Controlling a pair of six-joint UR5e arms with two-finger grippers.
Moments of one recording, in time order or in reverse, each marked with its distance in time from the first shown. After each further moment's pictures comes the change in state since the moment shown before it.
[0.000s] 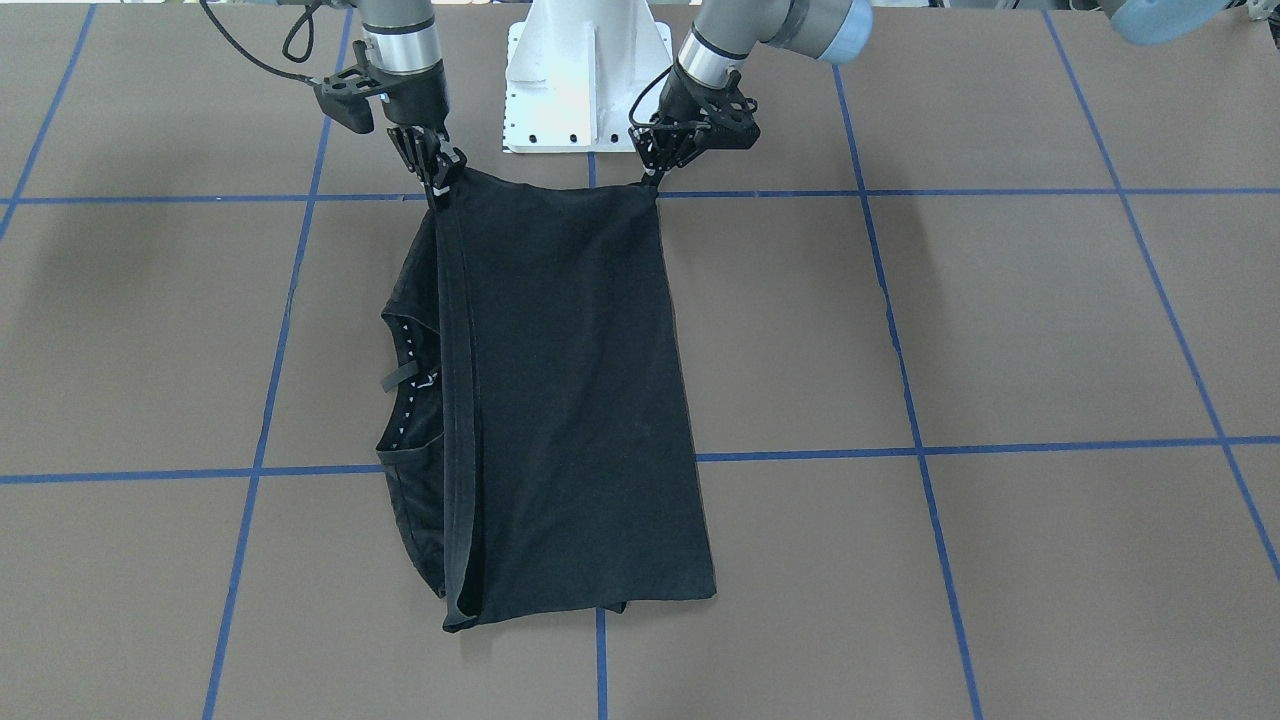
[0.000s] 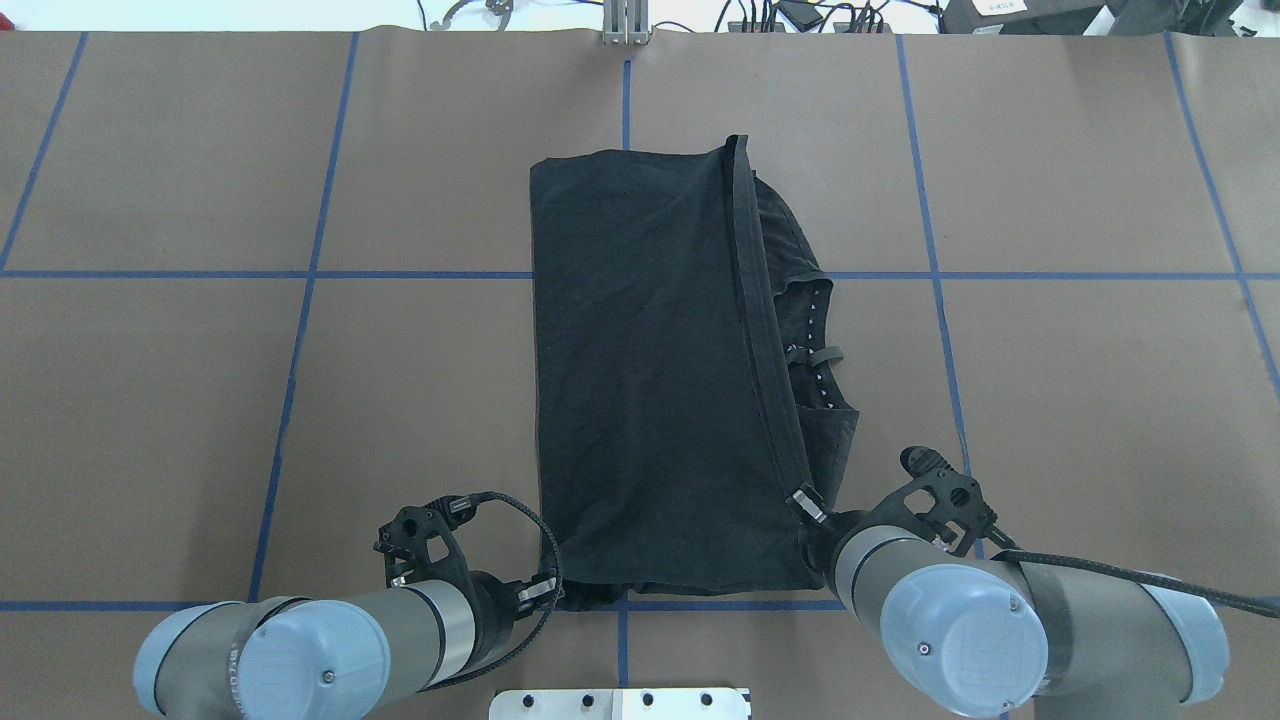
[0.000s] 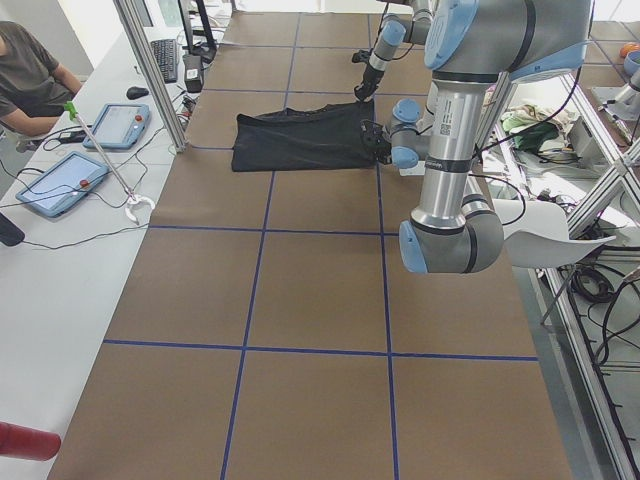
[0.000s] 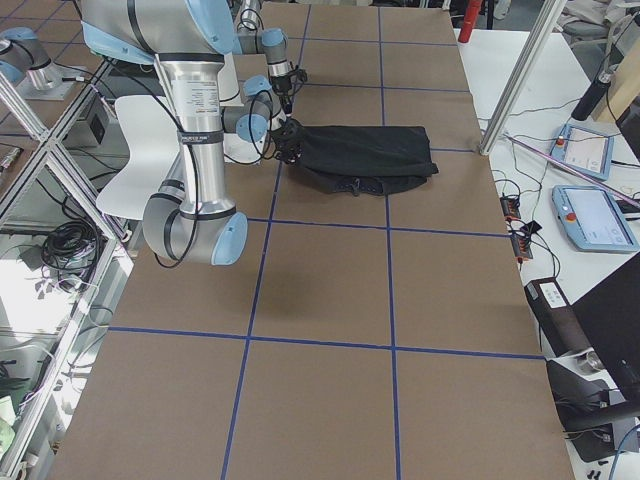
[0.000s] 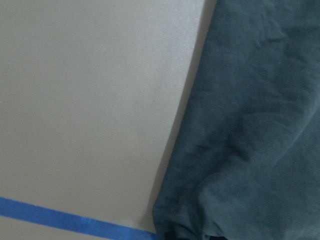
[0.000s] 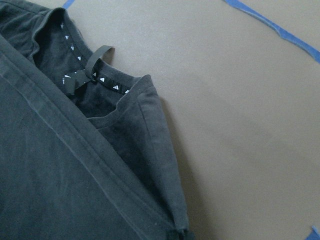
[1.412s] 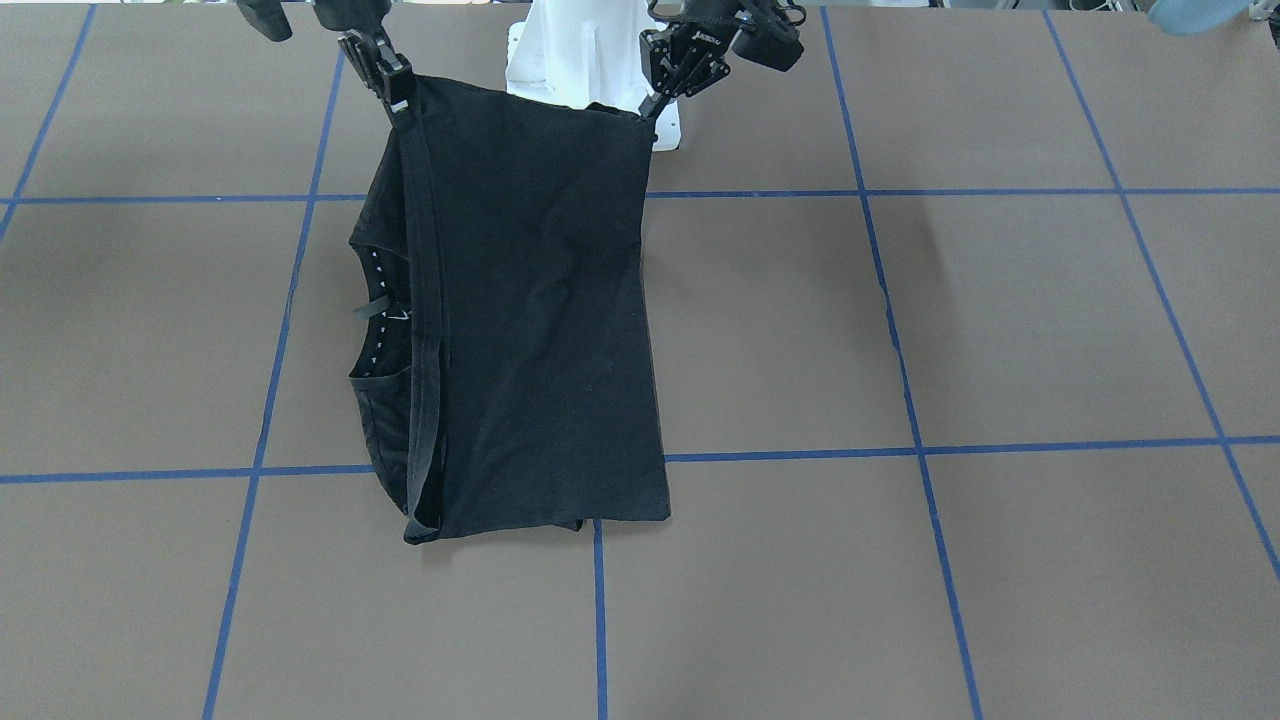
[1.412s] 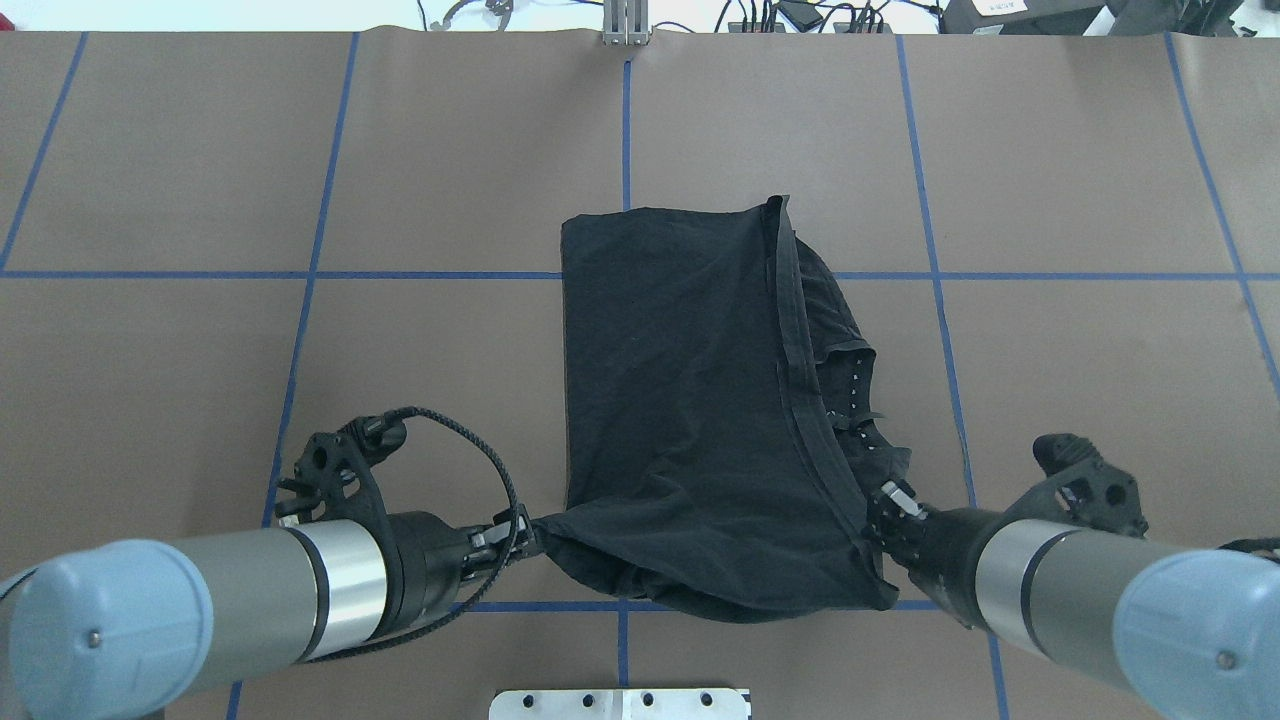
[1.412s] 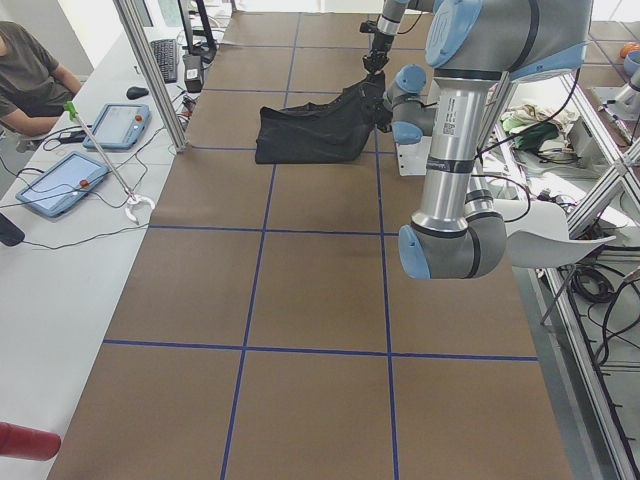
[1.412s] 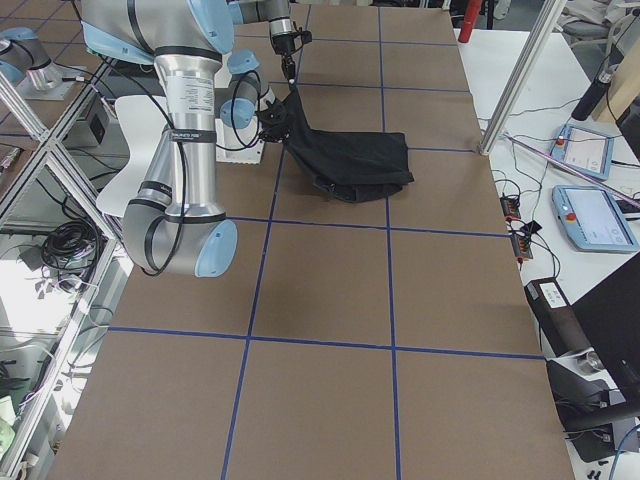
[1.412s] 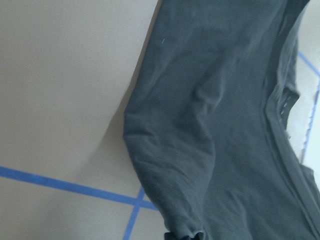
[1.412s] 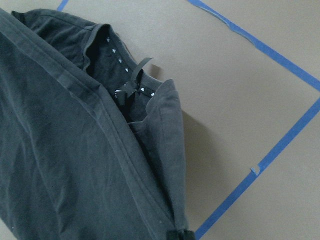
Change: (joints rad) left arm -0.122 0.009 -0.272 0.079 -0.071 0.018; right arm 0.080 -0.139 0.294 -0.006 0.143 0.068
